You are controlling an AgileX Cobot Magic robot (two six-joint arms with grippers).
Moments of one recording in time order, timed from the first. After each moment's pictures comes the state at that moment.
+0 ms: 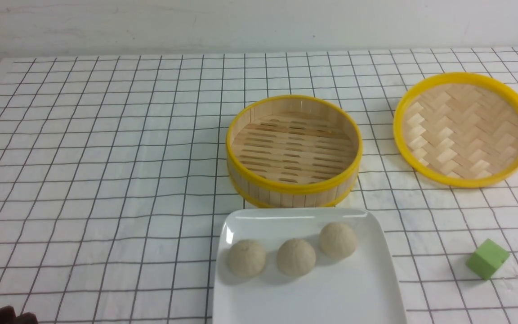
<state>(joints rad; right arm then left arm) 0.47 -0.02 -0.44 0.02 0.64 -0.09 -0.64 0.07 -0.39 0.15 0.66 -0.42</state>
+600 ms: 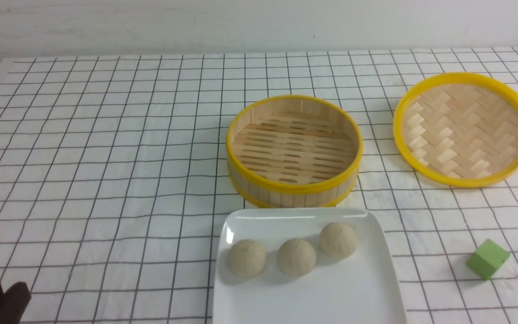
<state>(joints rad) 0.47 -0.02 -0.44 0.02 0.64 -0.09 -0.31 0.07 -0.11 0.33 0.36 -0.38</state>
